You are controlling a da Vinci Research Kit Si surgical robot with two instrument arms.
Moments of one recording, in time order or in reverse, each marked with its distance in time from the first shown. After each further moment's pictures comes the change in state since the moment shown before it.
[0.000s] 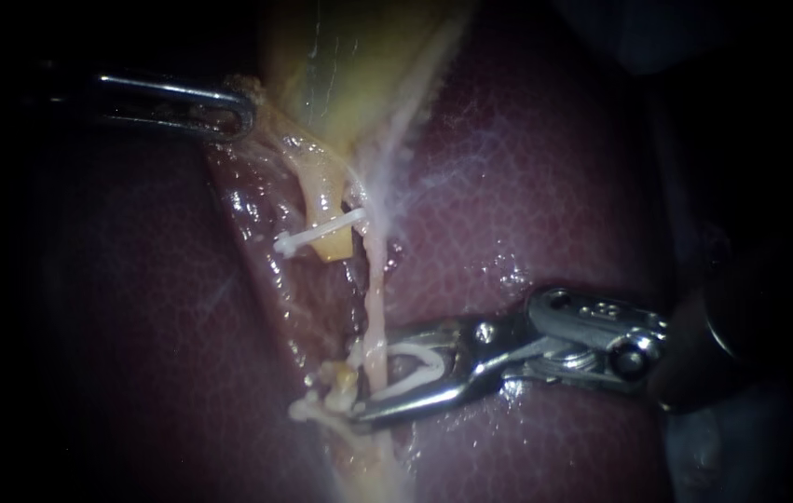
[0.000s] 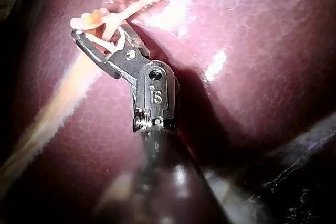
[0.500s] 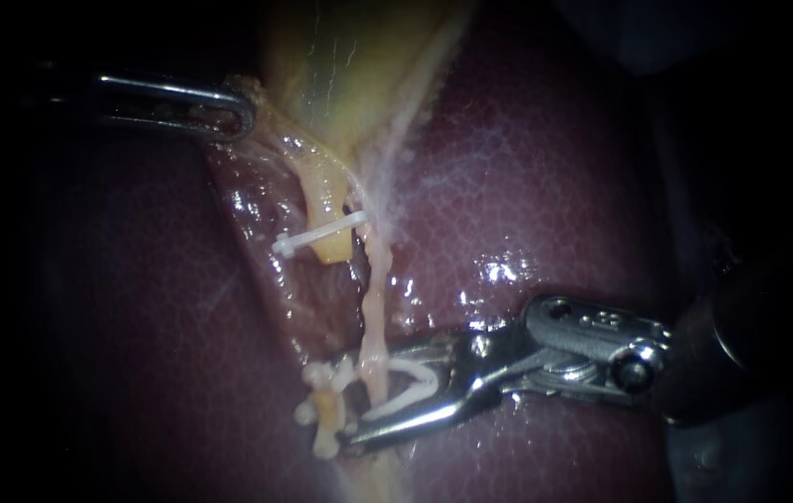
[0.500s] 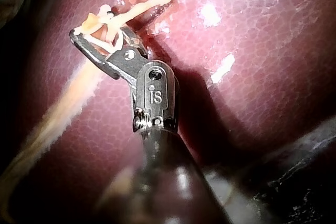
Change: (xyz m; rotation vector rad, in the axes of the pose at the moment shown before) right arm 0.000 -0.001 0.000 0.009 0.002 -0.001; left arm 0.000 0.000 0.000 -0.001 0.000 0.000
